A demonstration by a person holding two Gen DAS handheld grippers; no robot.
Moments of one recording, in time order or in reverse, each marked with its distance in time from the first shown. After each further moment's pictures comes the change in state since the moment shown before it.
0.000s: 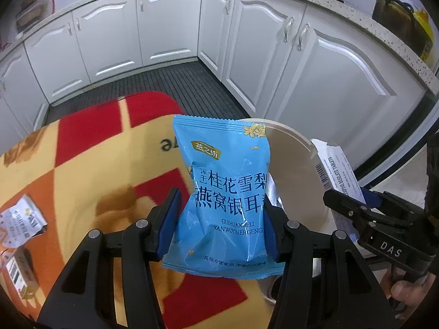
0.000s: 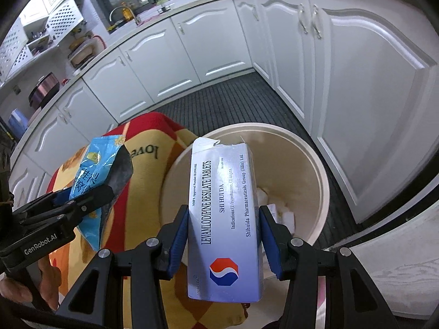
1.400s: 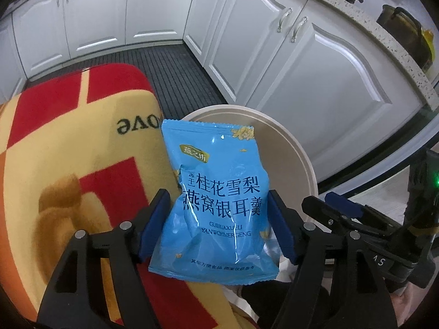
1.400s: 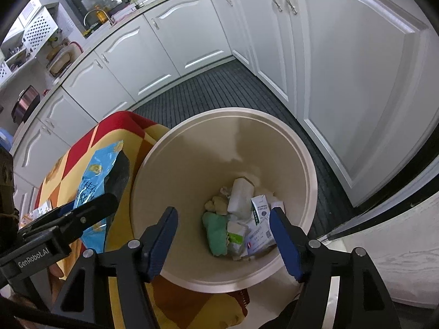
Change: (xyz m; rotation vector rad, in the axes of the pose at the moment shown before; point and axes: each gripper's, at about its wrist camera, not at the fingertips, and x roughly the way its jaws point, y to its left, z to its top) left arm 0.037 0.002 0.001 -0.092 0.066 -0.148; right arm 0.028 -0.027 0.002 0.097 0.046 -0.038
